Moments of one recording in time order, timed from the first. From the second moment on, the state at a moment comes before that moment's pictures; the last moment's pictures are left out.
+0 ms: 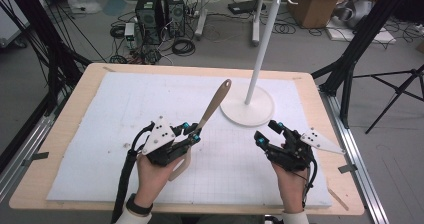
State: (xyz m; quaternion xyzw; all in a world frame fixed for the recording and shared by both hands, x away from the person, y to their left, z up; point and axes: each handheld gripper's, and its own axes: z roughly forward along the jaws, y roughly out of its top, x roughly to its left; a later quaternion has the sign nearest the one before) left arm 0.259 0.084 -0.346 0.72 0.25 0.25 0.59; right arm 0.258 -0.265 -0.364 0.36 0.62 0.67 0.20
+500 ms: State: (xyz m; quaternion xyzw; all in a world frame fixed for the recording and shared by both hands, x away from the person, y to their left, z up) left arm 0.246 0.066 -0.348 0.69 0.24 0.28 0.62; right arm 0.265 -0.198 -0.333 0.31 0.64 0.68 0.15
